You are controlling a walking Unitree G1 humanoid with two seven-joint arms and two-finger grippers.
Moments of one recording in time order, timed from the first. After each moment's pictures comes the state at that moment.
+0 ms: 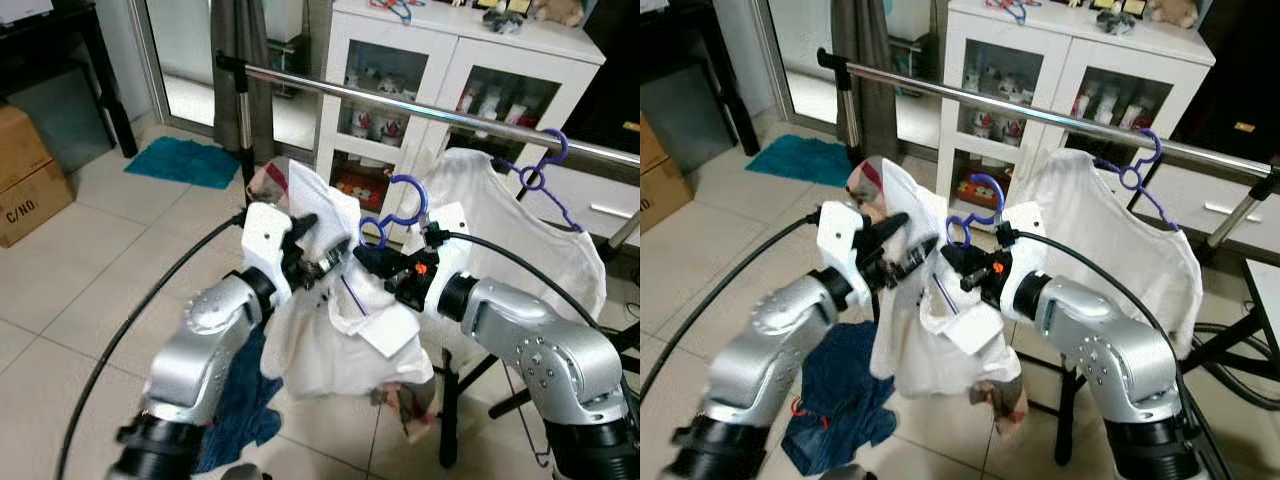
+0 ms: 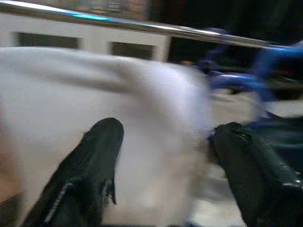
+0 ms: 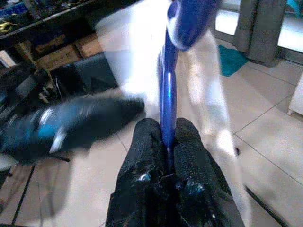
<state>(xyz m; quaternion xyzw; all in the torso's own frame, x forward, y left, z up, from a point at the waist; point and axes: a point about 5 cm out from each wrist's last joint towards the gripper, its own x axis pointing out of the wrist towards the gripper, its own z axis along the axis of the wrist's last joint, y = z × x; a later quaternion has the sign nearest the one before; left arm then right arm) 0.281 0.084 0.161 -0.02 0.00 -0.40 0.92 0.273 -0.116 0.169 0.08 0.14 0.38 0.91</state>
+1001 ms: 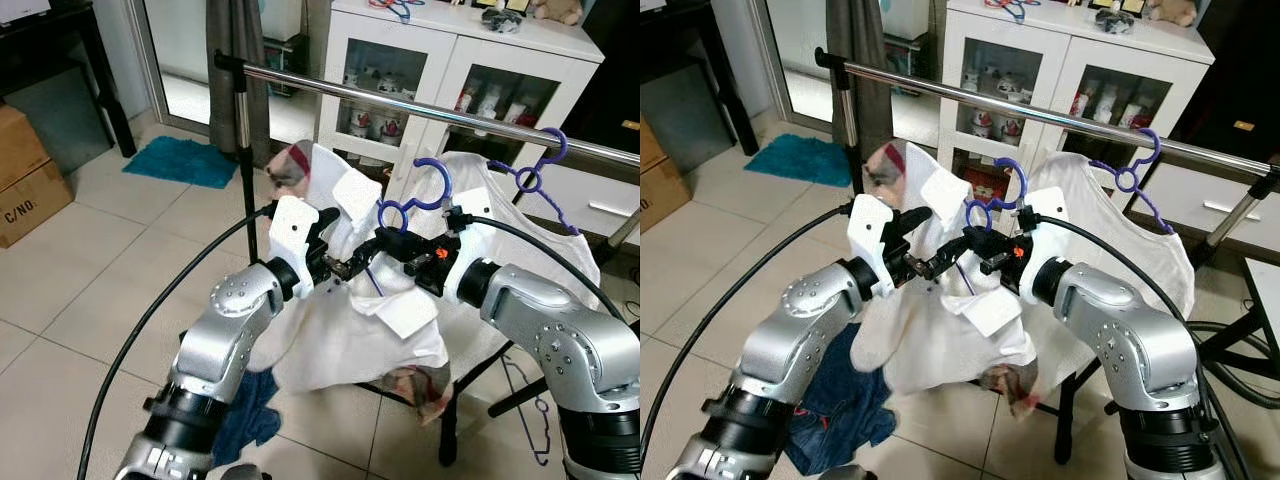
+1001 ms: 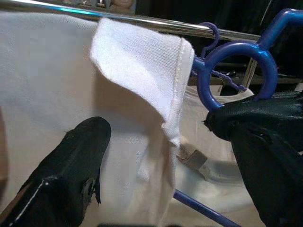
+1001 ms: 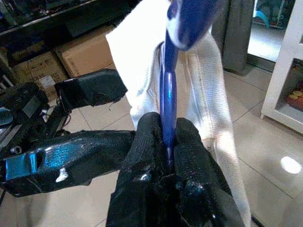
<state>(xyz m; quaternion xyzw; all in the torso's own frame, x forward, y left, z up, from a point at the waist) 0.305 0.069 0.157 -0.02 0.00 -0.39 0.92 0.281 -0.132 0.179 0.07 0.13 0.35 0.93</state>
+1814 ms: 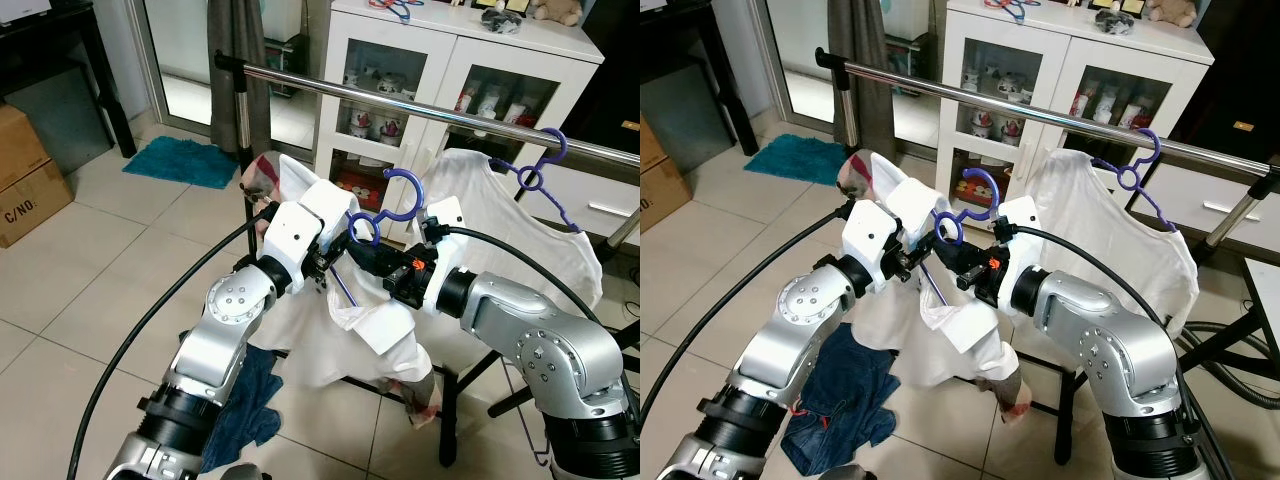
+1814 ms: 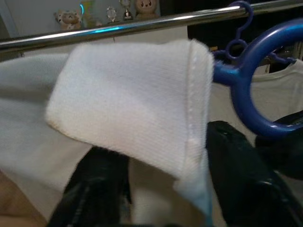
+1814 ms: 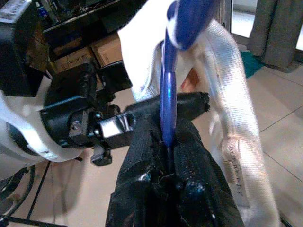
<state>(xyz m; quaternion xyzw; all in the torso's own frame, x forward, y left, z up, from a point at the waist) 0.305 0.078 0.155 0.10 -0.06 -0.33 0.94 0.273 -0.113 0.176 0.09 0.13 0.40 0.90</state>
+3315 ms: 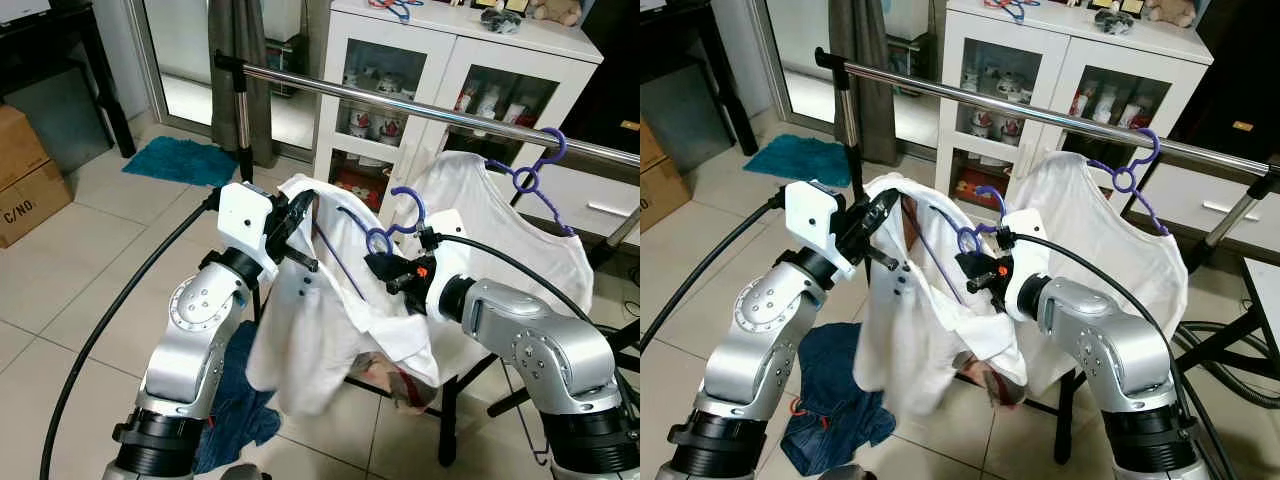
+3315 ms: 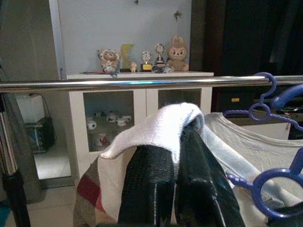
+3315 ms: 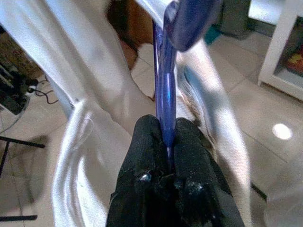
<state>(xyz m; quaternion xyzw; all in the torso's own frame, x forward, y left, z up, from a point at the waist) 0.291 0.106 0.186 0.02 -0.14 -0.27 0.95 0.282 -0.128 0.151 0.04 0.21 0.31 0.93</state>
